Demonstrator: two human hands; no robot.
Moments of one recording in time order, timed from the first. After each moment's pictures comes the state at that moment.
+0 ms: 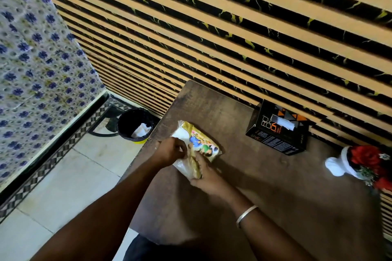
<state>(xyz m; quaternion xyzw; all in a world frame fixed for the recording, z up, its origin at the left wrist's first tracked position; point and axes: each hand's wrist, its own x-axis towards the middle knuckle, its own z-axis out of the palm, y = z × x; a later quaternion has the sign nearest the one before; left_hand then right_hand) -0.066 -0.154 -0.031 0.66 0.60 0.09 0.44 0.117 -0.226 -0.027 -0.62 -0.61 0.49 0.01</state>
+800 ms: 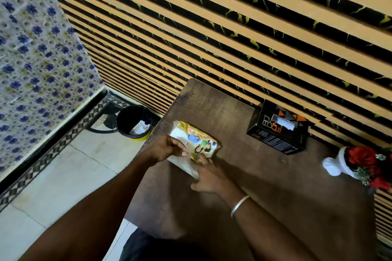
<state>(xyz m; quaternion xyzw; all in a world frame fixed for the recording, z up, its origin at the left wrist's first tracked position) -0.094 -0.162 -0.029 0.50 0.54 0.19 0.65 0.108 -0.221 -0.024 -0.55 -0.76 0.31 -0.16</state>
